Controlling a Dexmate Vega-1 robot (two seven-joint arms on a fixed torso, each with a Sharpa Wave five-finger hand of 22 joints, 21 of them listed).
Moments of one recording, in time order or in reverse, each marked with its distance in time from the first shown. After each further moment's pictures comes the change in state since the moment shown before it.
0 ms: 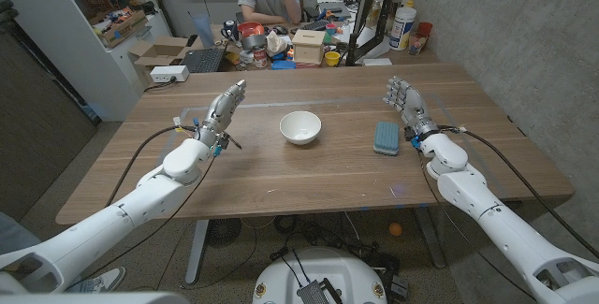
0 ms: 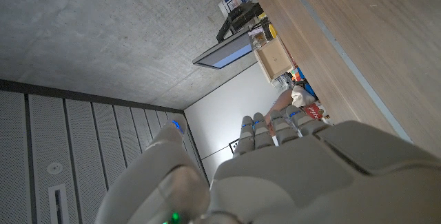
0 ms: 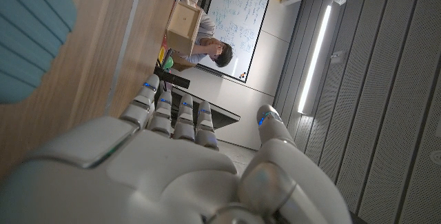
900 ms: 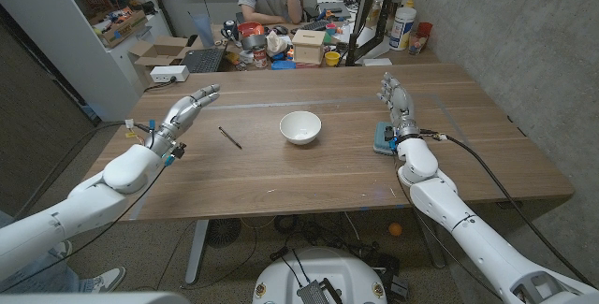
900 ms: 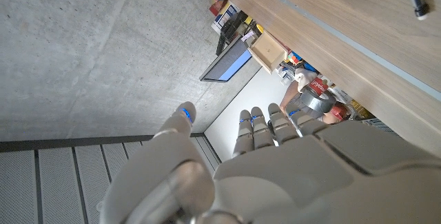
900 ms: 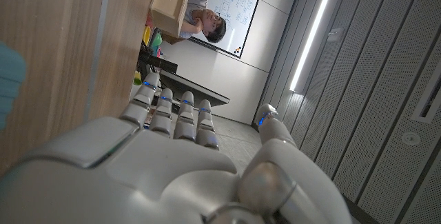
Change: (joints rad) left arm 0.104 0.221 -0.050 0.122 0.080 -0.250 -0.079; left_hand 0.108 0.074 0.040 -0.040 -0.031 0.073 -0.035 0.015 0.005 0.082 -0.048 0.015 0.000 0.074 -0.038 0.012 0.000 0.013 0.005 -0.007 0.000; right arm -0.056 0.113 -0.062 -0.126 -0.159 0.026 -0.297; right_hand 0.000 0.000 0.000 0.000 0.000 0.030 -0.016 0.008 0.000 0.045 -0.002 0.008 0.001 0.034 -0.002 0.004 0.000 0.020 0.005 -0.007 0.005
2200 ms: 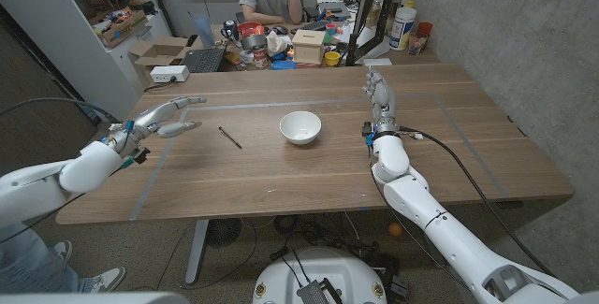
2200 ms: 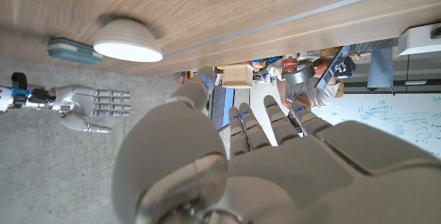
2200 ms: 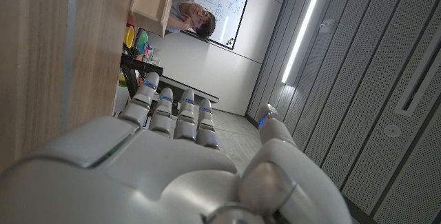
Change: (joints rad) left arm 0.179 0.260 -0.186 -0.103 0.641 0.172 0.280; left_hand 0.442 -0.034 0.095 -0.148 -0.077 0.073 -0.110 0.013 0.009 0.135 -0.151 -0.005 0.010 0.121 -0.018 -0.006 -0.002 -0.007 0.119 -0.008 0.002; right arm 0.042 0.108 -0.094 -0.002 -0.092 0.016 -0.140; right_hand 0.000 0.000 -0.005 0.001 0.000 0.014 0.000 0.000 0.000 0.016 0.009 0.008 0.004 0.014 0.003 0.007 0.005 0.012 -0.002 -0.004 0.000
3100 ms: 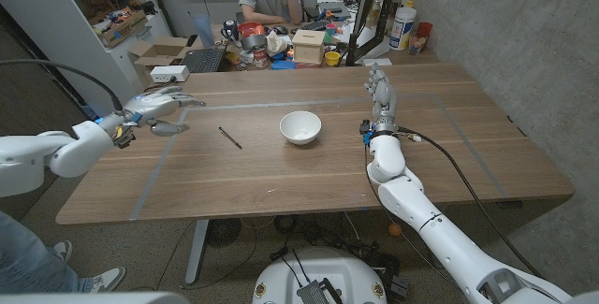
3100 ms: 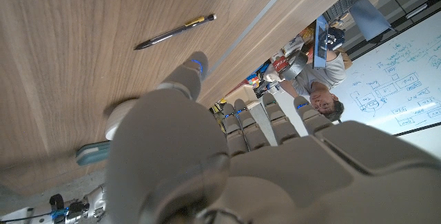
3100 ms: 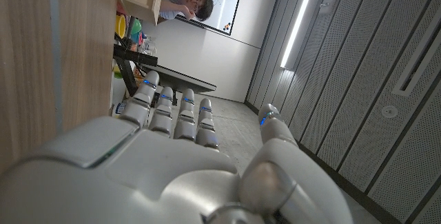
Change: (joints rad) left arm 0.085 0.159 -0.090 -0.127 0.353 0.252 0.003; left_hand 0.134 -0.083 -0.071 0.030 0.008 0.072 -0.072 0.027 0.004 0.064 -0.028 0.005 0.009 0.036 -0.001 0.000 0.000 0.039 0.064 0.000 0.000; right arm -0.023 0.032 0.004 -0.031 -0.011 0.018 -0.050; right_hand 0.009 -0.009 -0.009 -0.001 0.000 0.004 0.004 0.000 0.000 0.009 0.002 0.000 0.000 0.015 0.004 0.000 0.000 0.013 0.013 -0.008 0.000
